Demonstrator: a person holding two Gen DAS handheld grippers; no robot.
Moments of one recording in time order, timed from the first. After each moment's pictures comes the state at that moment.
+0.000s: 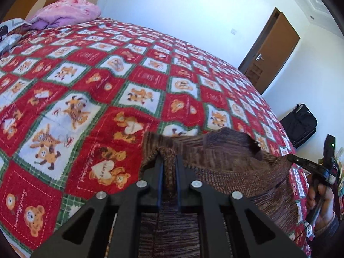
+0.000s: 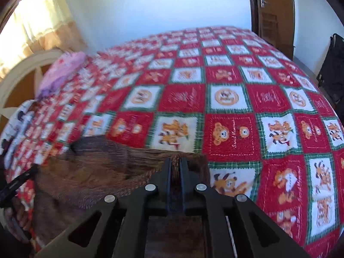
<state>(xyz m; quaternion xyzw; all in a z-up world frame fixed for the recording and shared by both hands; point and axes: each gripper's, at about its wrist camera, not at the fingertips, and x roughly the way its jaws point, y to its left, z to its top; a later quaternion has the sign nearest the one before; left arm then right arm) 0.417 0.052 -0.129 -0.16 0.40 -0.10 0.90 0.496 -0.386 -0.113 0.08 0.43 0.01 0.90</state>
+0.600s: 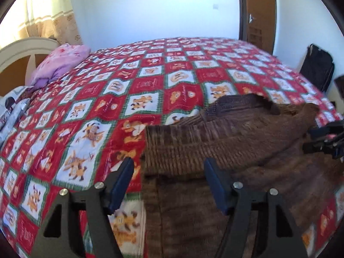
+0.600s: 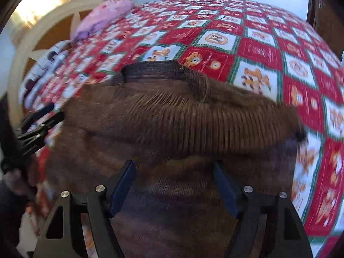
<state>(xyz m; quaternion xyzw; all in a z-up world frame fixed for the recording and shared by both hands) 0.394 -0.007 -0.120 0.08 0.38 -0.03 0.92 0.476 -0.292 -0.138 0.01 0.52 0.16 0.84</state>
